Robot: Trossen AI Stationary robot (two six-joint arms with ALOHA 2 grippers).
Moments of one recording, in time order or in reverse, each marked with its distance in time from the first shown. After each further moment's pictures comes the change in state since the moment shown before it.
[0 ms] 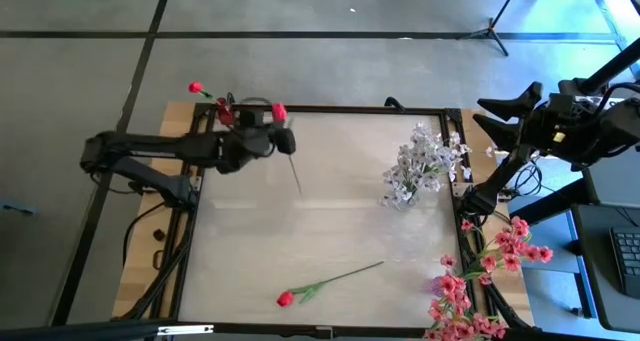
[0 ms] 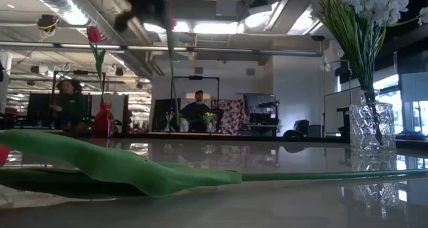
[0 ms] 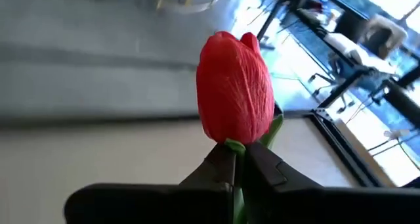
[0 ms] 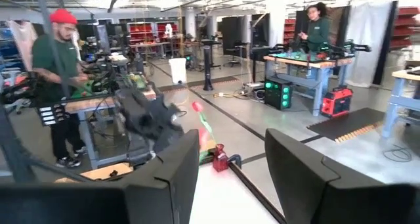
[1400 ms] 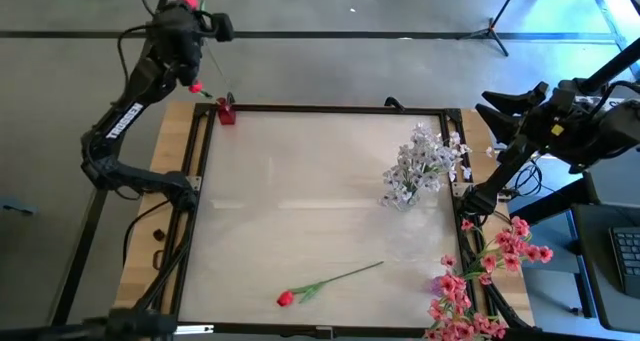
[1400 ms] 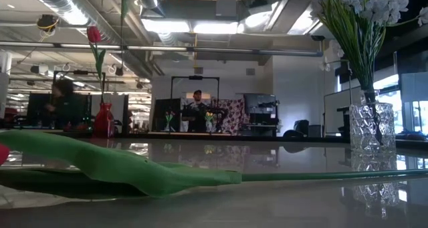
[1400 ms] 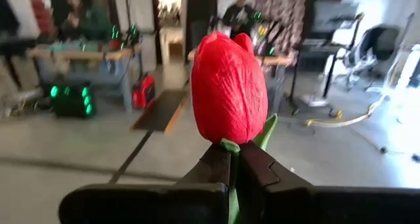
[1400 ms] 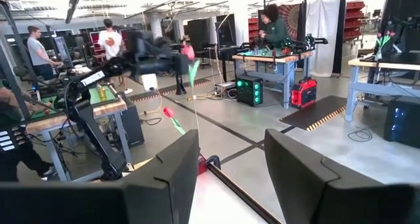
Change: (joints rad) left arm 0.763 0.009 0.553 -0.058 -0.038 0.821; right arm 0.000 0.007 0.000 0.000 0.152 0.072
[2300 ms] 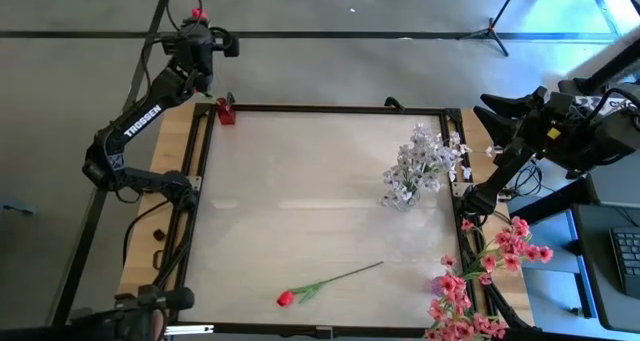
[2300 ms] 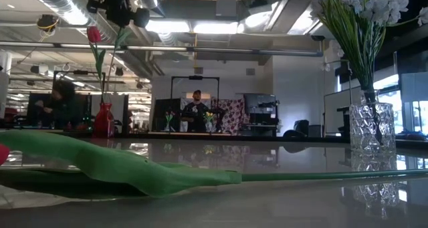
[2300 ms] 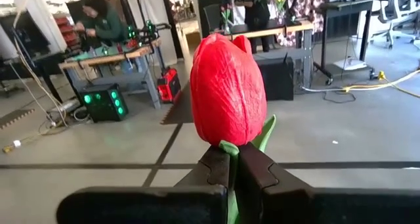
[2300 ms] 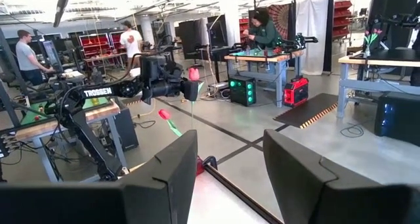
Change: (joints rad) left arm 0.123 0.002 -0.316 0.246 0.041 0.147; right arm 0.000 0.032 -0.001 0.008 0.039 0.043
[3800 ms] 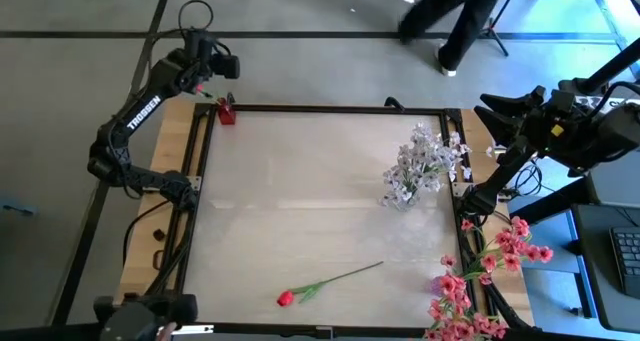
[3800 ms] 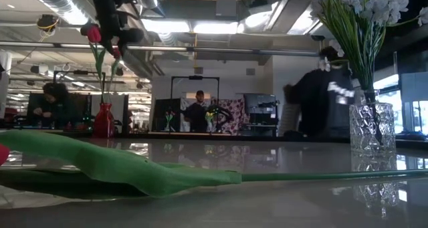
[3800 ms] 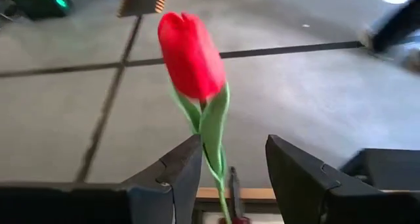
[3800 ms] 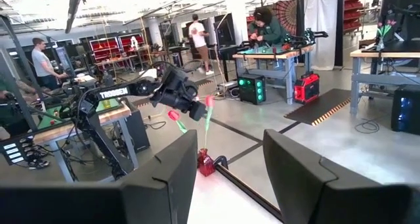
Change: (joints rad) left arm 0.119 0.053 0.047 -0.538 0.348 -0.290; right arm 0.000 -0.009 0.001 0.026 -0.032 0.009
